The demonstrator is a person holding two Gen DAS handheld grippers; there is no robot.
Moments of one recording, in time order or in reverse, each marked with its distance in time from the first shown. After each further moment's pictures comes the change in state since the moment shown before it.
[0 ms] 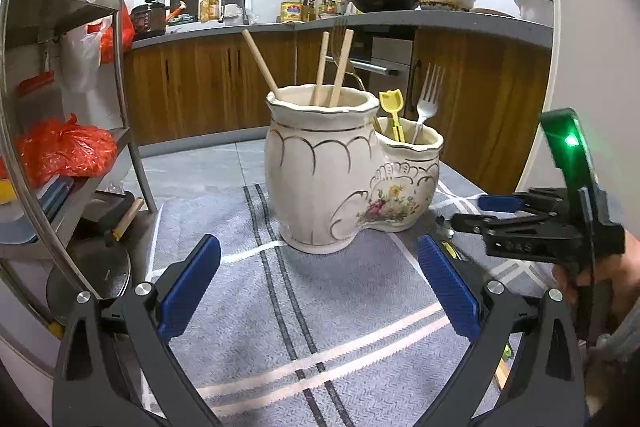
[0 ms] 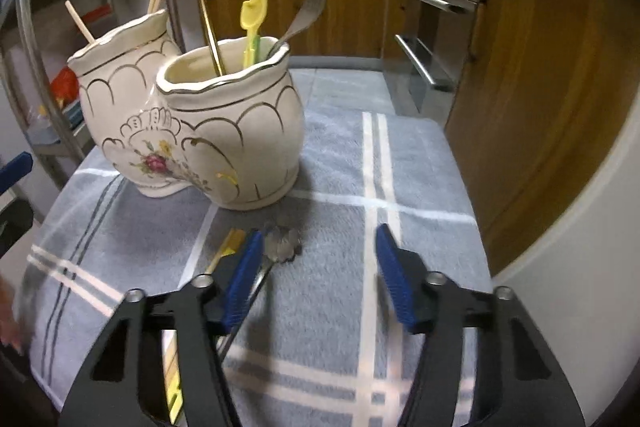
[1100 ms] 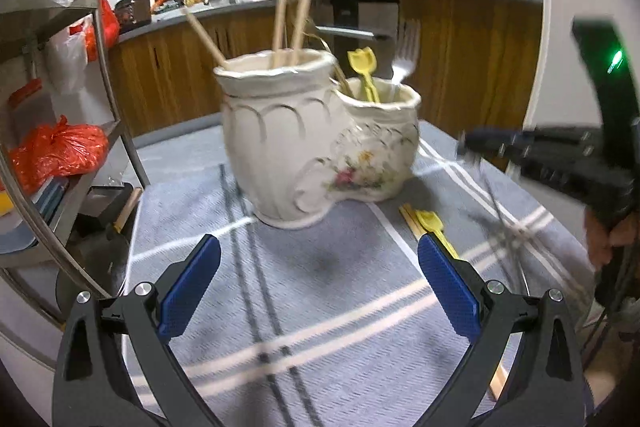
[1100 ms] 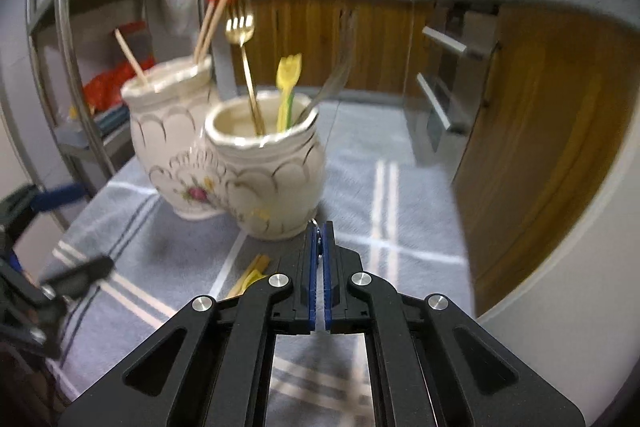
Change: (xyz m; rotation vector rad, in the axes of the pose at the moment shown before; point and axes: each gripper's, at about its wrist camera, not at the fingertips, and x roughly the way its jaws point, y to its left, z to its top) left arm 0.016 -0.038 -0.006 0.077 0.122 0.021; right arm -0.061 -0.005 0.001 -0.048 -0.196 0.048
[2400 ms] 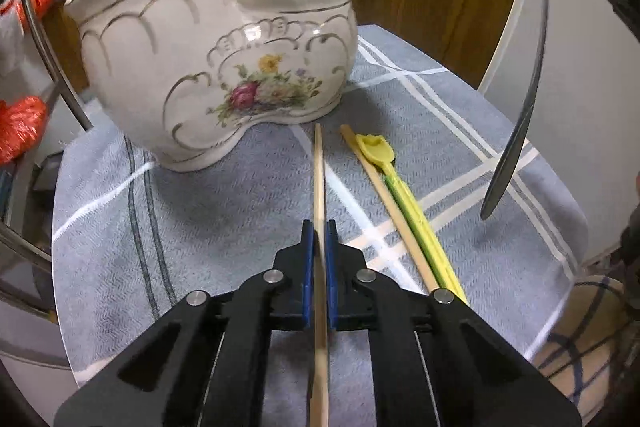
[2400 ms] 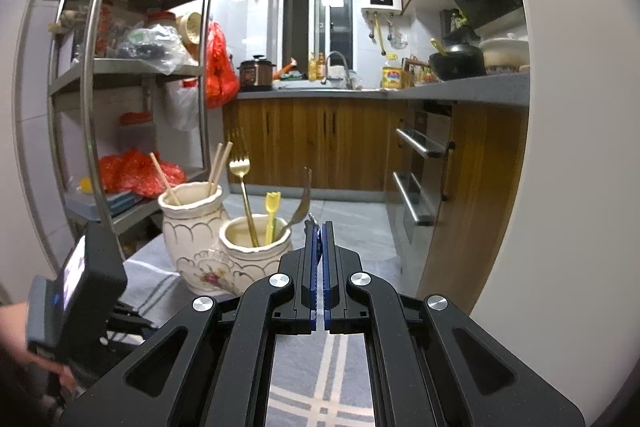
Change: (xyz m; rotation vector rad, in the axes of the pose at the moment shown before) left arm 0.051 -0.028 -0.001 0.059 0.333 -0.155; right arm -0.083 -0.020 0.006 0.007 -0.334 -0.030
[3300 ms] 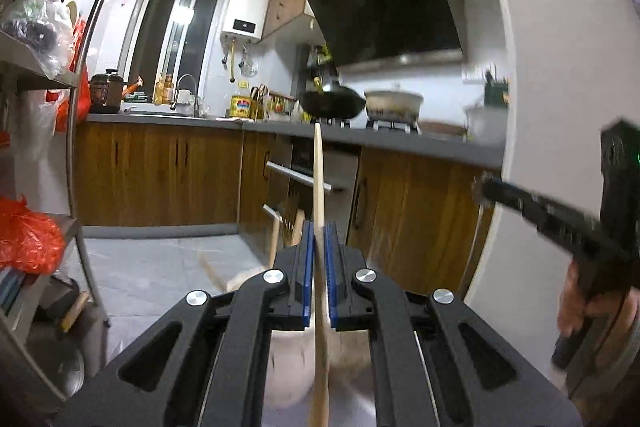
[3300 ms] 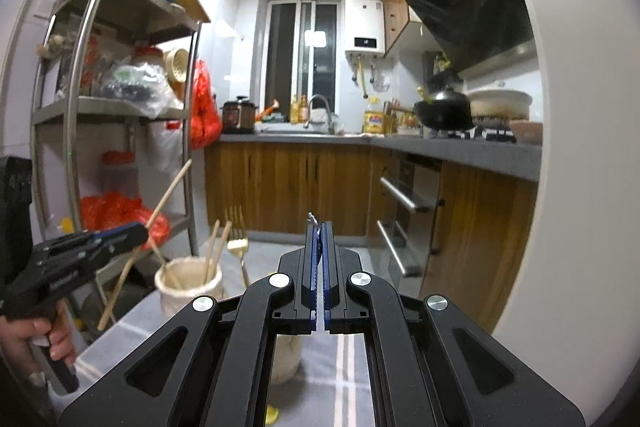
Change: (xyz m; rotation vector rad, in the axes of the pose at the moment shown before) left arm -0.130 0.073 0.049 -0.070 -0.845 -0.091; right arm 0.019 0.032 0.059 0.001 -0.157 -0.100
